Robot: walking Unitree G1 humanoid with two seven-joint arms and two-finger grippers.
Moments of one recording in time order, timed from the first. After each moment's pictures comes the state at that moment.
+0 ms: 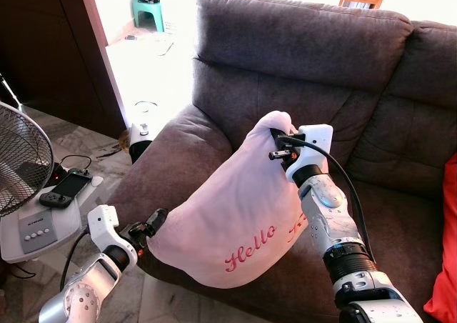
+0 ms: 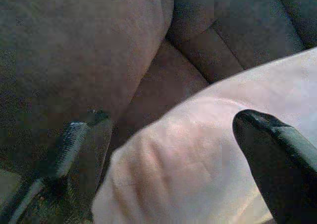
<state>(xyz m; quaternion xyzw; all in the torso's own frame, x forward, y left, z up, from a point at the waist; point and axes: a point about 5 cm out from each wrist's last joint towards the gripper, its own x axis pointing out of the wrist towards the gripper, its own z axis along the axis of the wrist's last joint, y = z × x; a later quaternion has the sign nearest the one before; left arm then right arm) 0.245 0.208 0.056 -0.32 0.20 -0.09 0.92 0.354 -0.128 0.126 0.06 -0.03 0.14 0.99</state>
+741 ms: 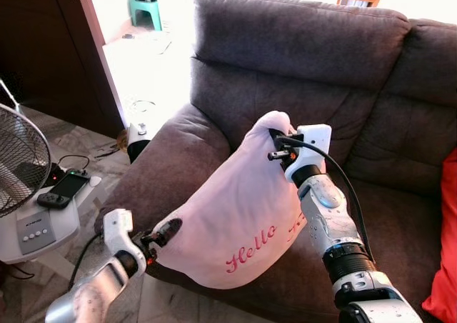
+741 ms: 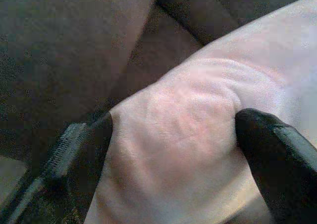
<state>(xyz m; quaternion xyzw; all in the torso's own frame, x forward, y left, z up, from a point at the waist) 0.248 0.196 0.045 -0.27 0.25 -0.11 0.92 0.354 -0.126 0.126 0.06 -0.03 0.14 0.99</state>
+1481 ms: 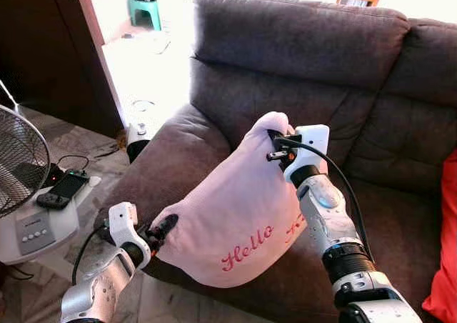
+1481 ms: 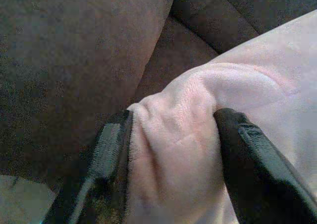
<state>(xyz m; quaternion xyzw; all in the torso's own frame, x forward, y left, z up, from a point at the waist) 0.260 0.192 0.044 -0.25 0.23 -0.09 0.94 0.354 -0.125 0.126 0.05 -0.03 0.14 0.99</state>
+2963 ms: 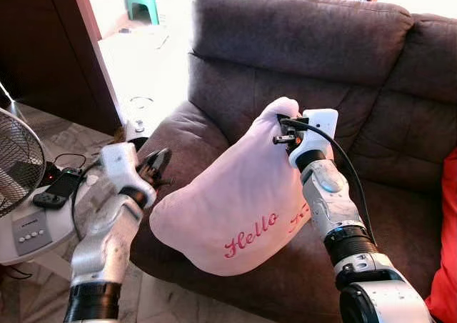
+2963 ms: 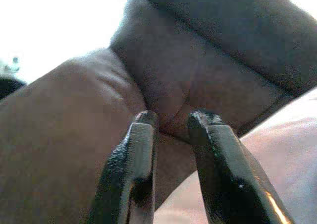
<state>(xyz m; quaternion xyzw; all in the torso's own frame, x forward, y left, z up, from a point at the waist) 0.305 0.184 0.129 -0.21 0.02 -0.09 0.97 0.371 -0.134 0.146 0.05 -0.04 0.10 0.99</state>
